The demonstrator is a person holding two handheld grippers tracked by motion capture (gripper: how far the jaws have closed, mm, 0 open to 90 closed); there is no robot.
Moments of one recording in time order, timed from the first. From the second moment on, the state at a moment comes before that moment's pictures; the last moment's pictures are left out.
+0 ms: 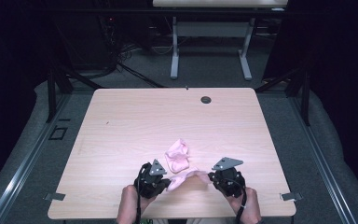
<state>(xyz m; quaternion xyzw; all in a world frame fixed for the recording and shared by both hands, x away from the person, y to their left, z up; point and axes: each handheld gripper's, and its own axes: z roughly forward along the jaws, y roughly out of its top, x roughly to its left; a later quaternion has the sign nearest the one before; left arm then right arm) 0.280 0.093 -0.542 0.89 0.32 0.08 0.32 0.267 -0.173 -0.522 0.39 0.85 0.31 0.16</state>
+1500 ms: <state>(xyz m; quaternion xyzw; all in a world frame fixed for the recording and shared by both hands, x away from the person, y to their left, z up) 0.273 0.096 -0.561 0.89 0.36 0.09 0.27 0.291 -0.161 -0.564 0.41 0.85 0.29 0.11</state>
